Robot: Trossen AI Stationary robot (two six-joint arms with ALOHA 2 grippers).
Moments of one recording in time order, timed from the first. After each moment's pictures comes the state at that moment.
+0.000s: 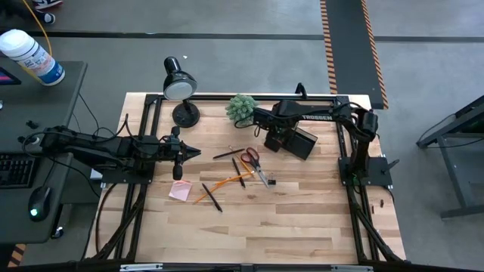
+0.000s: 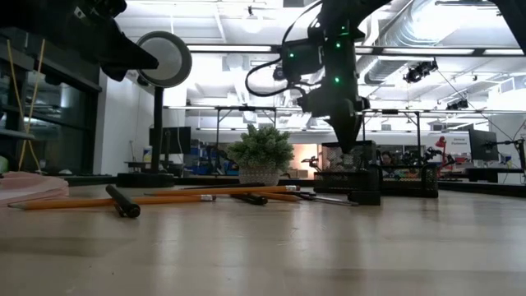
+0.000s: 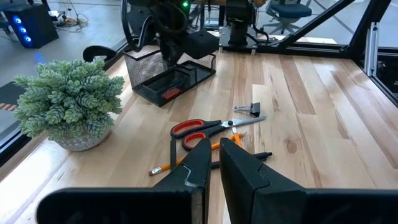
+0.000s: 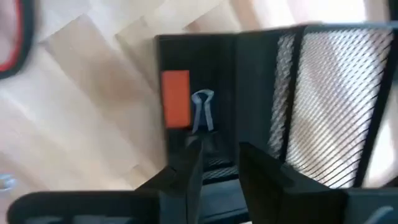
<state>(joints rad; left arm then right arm) 0.00 0.59 0.37 -0.11 -0.27 -0.09 -0.31 1.88 1.46 -1.17 0.21 0.27</state>
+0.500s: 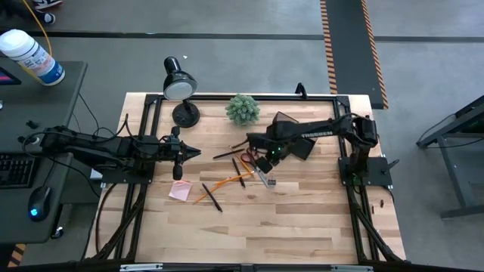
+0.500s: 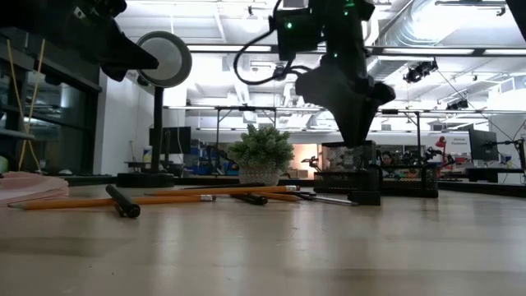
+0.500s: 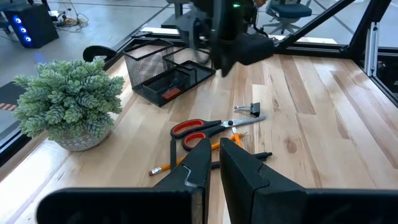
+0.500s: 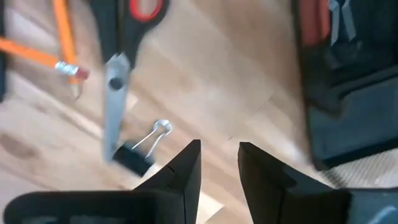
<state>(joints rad) 0.00 0.59 0.37 -0.11 -0.27 -0.09 -0.09 1.88 1.47 -1.20 0.01 0.79</state>
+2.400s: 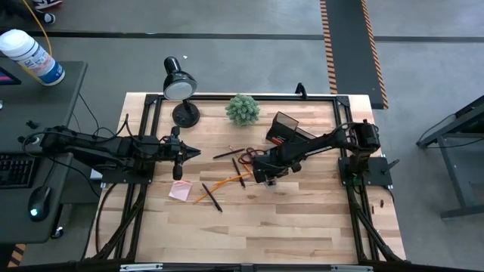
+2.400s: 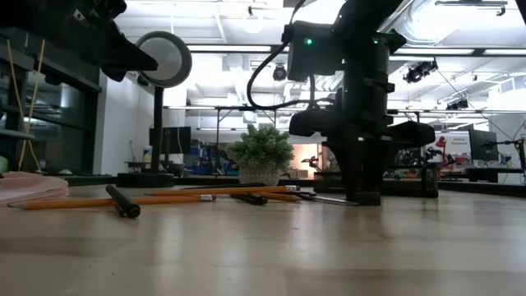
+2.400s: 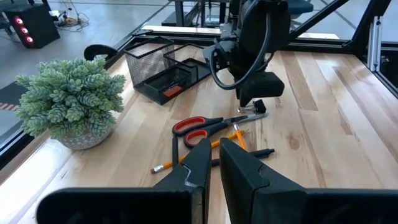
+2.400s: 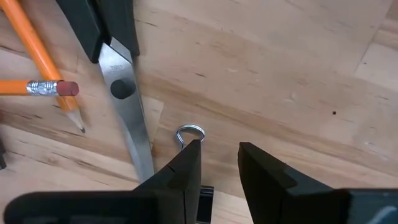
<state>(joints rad) 0.00 0.59 0.37 -0.13 -0.27 -0.08 0.06 1.88 1.18 -0.75 0.02 1.33</state>
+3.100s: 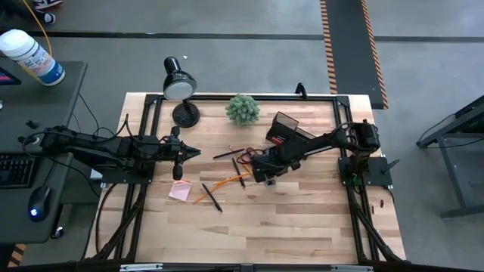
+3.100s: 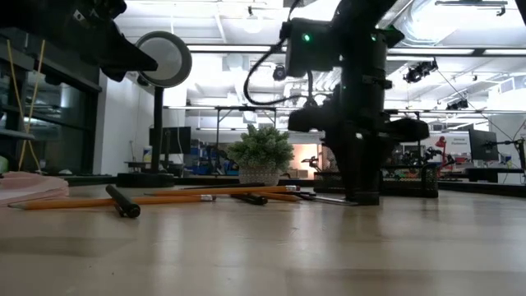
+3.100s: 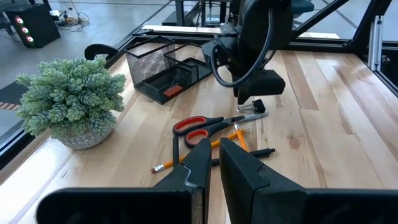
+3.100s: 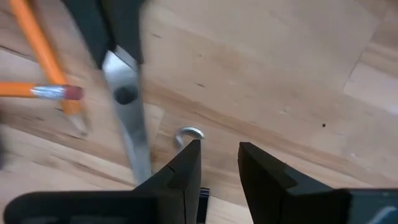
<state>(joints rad) 0.00 0.59 0.37 -0.13 -0.28 -0.08 0.06 1.88 1.21 -0.79 0.07 1.28</state>
